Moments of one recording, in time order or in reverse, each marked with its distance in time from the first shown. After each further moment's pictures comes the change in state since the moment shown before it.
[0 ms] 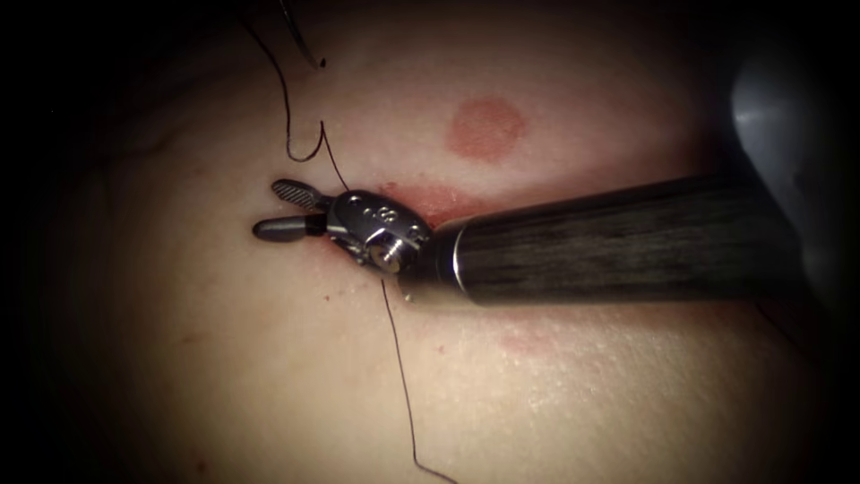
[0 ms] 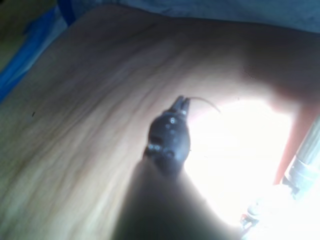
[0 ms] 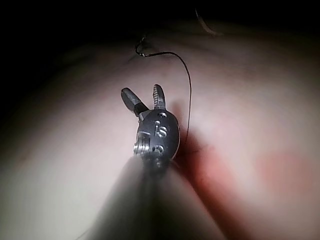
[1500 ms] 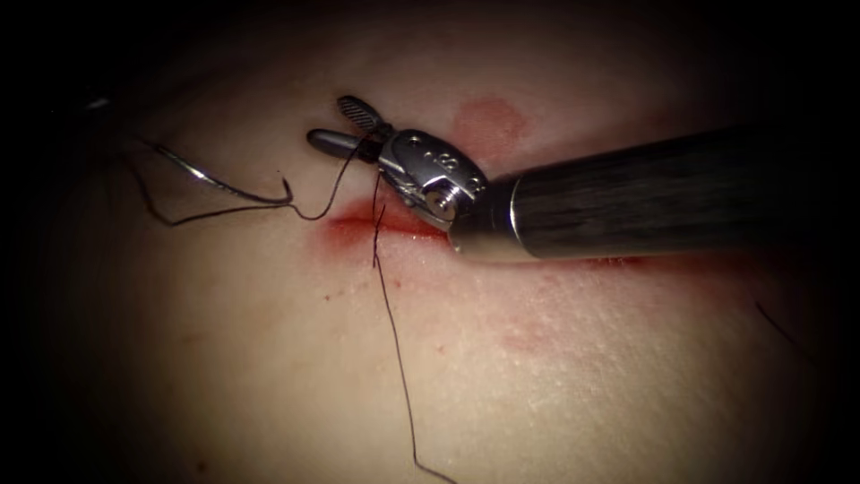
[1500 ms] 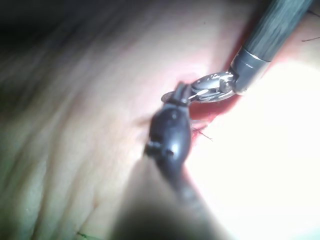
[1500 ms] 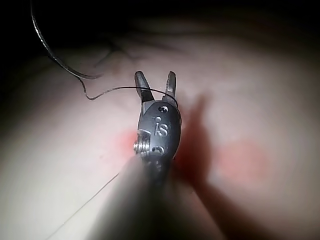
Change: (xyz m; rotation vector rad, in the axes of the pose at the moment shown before) right arm 0.005 0.004 -0.005 -0.308 0.275 -0.025; left arm -0.009 0.015 -0.007 0.089 0.018 -0.137
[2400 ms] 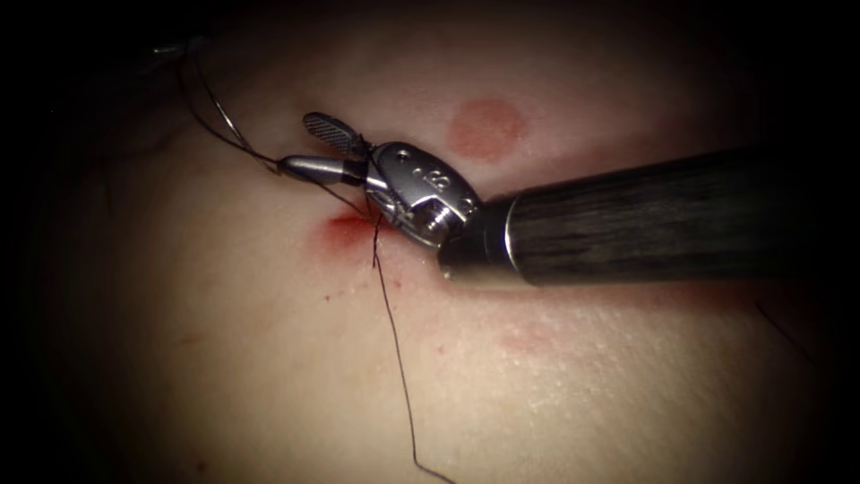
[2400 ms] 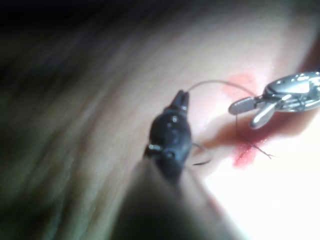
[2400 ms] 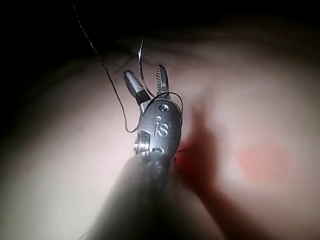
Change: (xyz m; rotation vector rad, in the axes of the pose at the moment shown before) right arm 0.002 -0.005 -0.001 0.418 -0.063 0.025; left arm -0.013 -0.011 0.009 0.071 -0.118 -0.016
